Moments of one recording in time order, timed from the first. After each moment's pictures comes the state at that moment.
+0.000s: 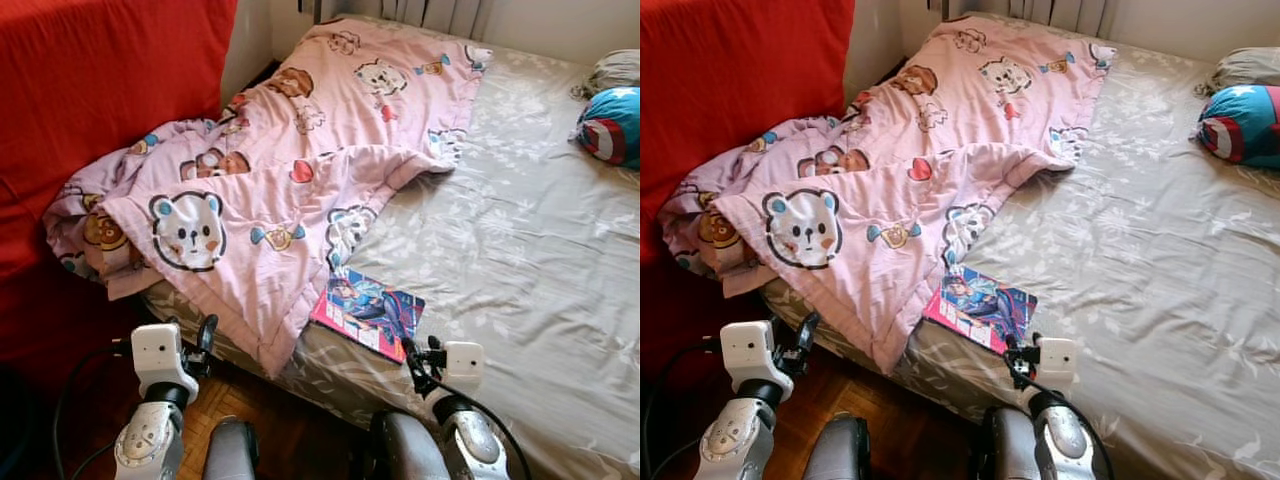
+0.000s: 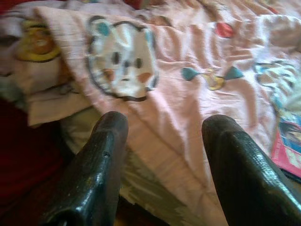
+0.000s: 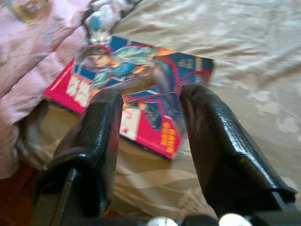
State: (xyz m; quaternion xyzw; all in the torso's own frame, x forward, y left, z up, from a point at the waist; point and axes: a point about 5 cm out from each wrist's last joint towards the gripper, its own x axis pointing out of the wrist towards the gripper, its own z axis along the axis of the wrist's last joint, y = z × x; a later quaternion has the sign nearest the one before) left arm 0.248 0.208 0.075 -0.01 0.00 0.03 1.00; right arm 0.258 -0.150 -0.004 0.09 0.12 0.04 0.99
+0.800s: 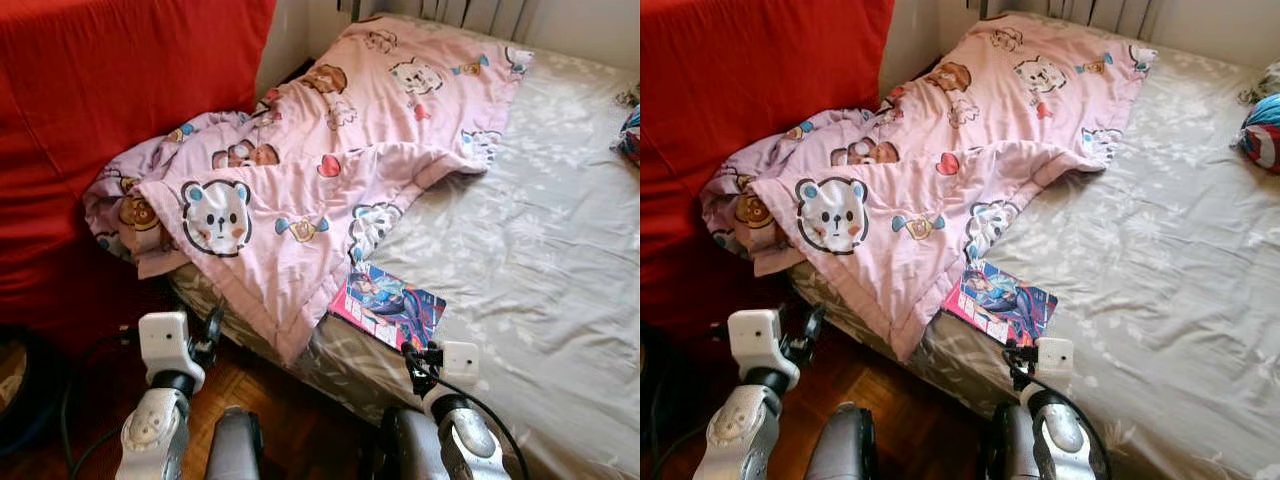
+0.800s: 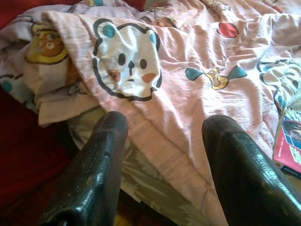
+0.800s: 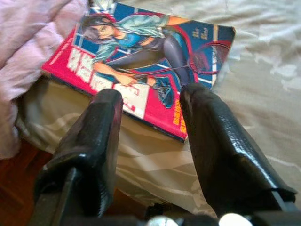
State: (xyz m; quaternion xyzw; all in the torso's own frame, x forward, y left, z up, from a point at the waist) left arm 0.261 0.203 0.082 -0.01 -0.01 0.02 1.00; right arm 0.267 -0.152 -0.010 0.10 0.16 0.01 0.98
